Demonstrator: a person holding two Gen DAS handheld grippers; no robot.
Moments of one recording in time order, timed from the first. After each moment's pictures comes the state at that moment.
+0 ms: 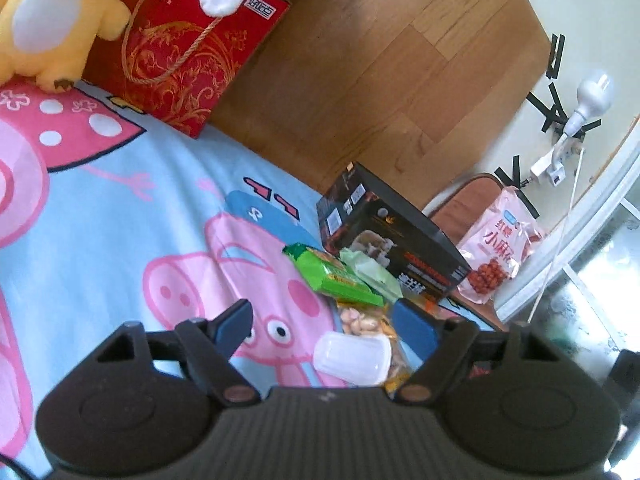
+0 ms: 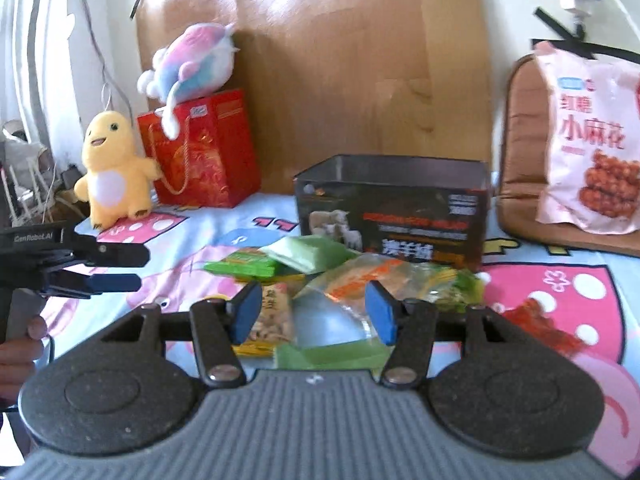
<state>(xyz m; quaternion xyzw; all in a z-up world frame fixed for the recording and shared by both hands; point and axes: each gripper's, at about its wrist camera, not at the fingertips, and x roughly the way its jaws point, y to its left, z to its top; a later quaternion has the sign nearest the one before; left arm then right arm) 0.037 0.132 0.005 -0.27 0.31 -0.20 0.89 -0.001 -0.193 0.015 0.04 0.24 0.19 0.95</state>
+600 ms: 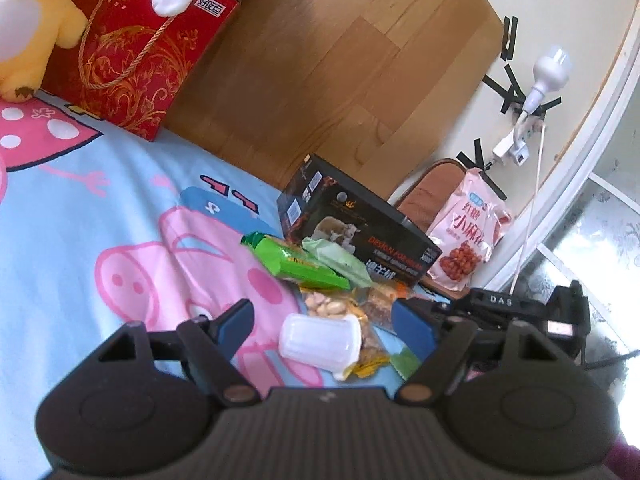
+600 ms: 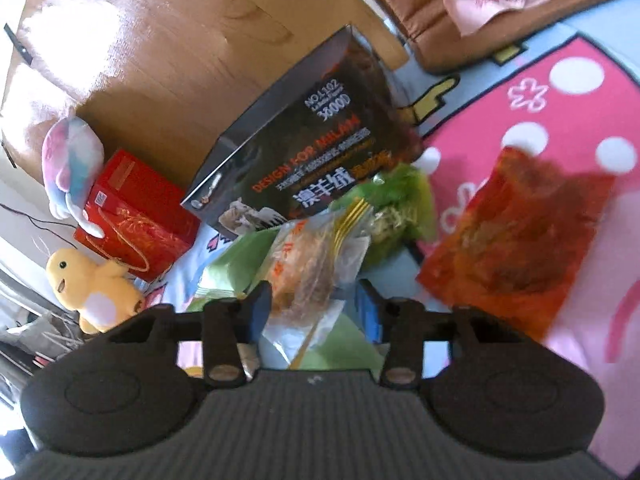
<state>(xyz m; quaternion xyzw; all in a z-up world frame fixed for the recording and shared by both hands) 0.026 0.111 -0.008 -0.25 0.27 -0.25 0.90 0.068 -0.263 -0.037 0.36 0.37 0.13 0.85</state>
